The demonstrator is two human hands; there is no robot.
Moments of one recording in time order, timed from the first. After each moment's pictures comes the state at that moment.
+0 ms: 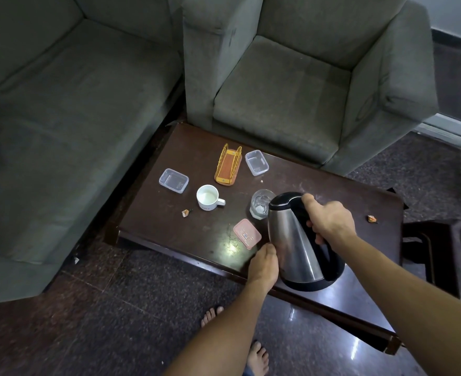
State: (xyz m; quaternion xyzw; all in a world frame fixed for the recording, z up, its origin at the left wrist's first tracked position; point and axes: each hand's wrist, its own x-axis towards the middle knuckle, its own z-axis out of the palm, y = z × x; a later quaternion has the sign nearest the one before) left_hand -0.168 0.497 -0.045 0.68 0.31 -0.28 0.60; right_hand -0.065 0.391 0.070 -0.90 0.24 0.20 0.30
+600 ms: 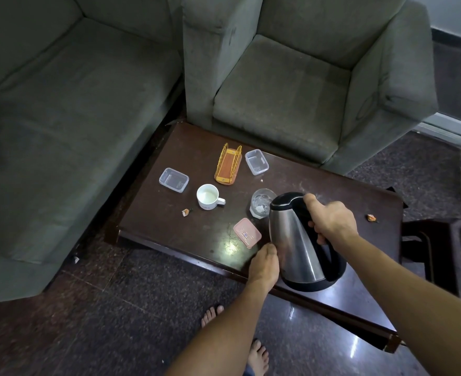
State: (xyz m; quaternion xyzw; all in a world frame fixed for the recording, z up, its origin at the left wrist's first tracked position) left_hand -0.172 0.496 -0.046 0.68 0.30 -0.28 0.60; right_hand -0.068 0.389 0.072 -0.90 0.24 0.20 0.31
